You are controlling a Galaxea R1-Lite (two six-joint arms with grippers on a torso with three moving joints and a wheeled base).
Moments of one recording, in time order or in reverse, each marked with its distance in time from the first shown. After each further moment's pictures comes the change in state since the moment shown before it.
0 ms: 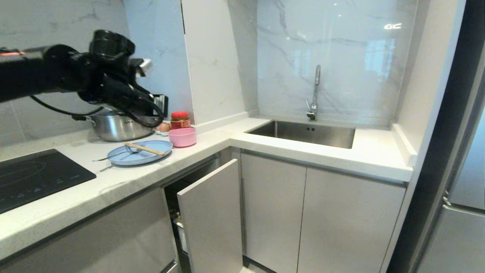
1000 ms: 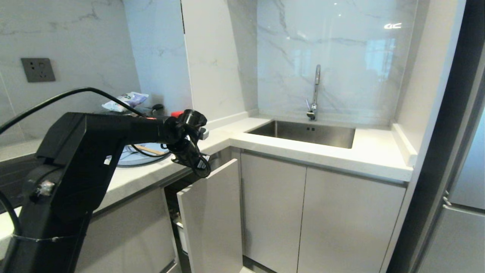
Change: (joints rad) left arm -0.105 0.380 -0.011 -0.010 0.172 0.110; right arm 0.000 0.000 0.000 0.000 0.000 0.000
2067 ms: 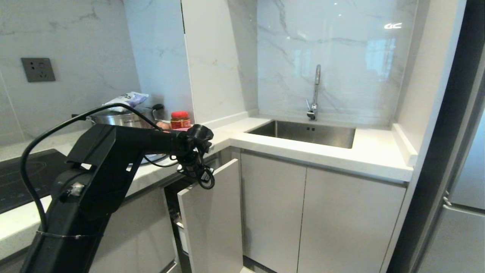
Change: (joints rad) left arm -0.016 0.097 -0.001 -0.014 0.021 0.033; right arm 0.000 0.000 0.000 0.000 0.000 0.000
